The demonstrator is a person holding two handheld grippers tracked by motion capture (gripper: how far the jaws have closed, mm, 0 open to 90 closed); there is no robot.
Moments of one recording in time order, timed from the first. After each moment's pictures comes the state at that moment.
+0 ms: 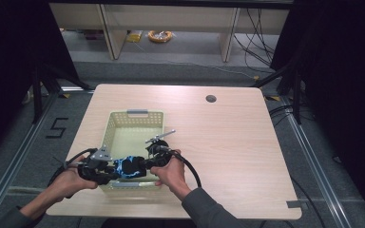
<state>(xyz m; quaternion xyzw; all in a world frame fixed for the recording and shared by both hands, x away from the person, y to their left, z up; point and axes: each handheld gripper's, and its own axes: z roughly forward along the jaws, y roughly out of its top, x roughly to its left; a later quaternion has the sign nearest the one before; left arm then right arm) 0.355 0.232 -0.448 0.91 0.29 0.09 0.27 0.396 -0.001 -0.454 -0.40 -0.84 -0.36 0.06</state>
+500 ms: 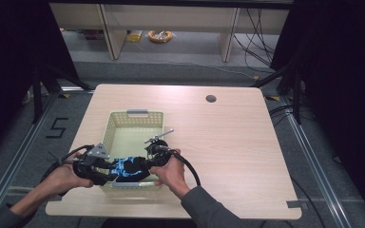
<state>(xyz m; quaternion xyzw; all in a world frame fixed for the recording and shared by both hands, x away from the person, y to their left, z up) 0.353 0.238 -0.425 0.92 0.29 0.09 0.25 0.398 0.001 -0.453 -0.40 -0.85 -0.34 0.05</state>
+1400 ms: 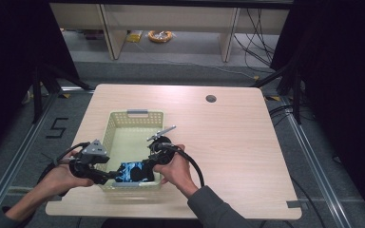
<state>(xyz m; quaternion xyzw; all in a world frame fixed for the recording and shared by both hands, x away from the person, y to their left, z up) 0.346 0.234 -0.411 0.90 0.31 0.12 0.29 0.396 -0.011 -0.430 -0.38 -0.86 -0.33 0.01</state>
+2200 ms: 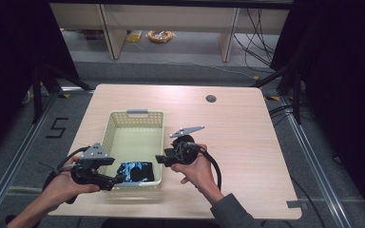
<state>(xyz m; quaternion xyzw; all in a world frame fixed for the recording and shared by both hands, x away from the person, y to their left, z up) 0.327 0.221 -0.407 0.86 0.33 0.11 0.37 0.384 -0.071 -0.413 -0.37 -0.83 -0.42 0.00</state>
